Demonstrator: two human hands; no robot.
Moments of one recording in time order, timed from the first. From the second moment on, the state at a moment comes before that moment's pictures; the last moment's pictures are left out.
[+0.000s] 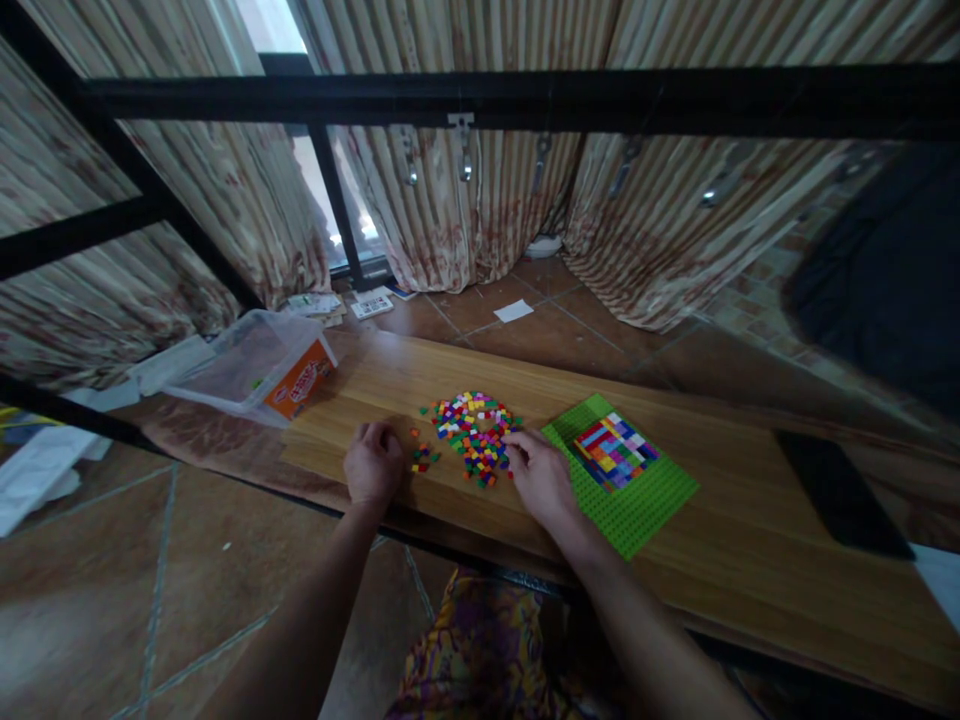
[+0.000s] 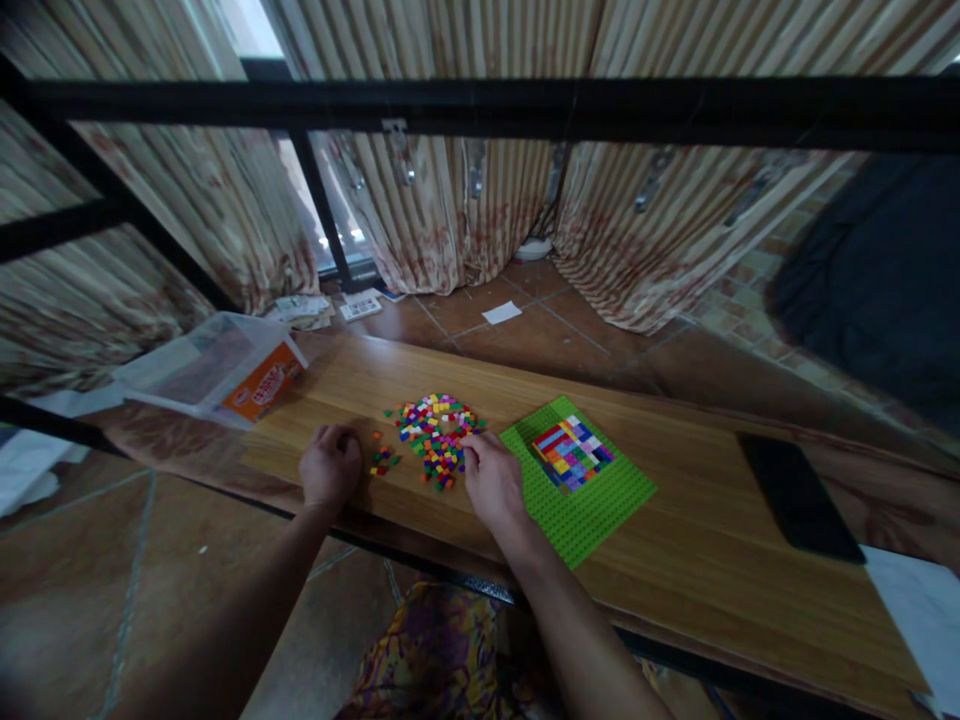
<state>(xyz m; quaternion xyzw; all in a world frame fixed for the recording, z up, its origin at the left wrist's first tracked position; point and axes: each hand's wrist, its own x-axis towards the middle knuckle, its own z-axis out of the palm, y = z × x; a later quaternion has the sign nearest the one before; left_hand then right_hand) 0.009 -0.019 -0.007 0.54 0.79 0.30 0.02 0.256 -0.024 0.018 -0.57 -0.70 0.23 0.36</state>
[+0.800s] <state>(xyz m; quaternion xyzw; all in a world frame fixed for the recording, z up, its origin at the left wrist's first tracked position) 0.011 -0.019 -0.003 0.54 0.79 0.30 0.02 0.255 0.015 0.033 -0.52 -0.82 0.19 0.18</state>
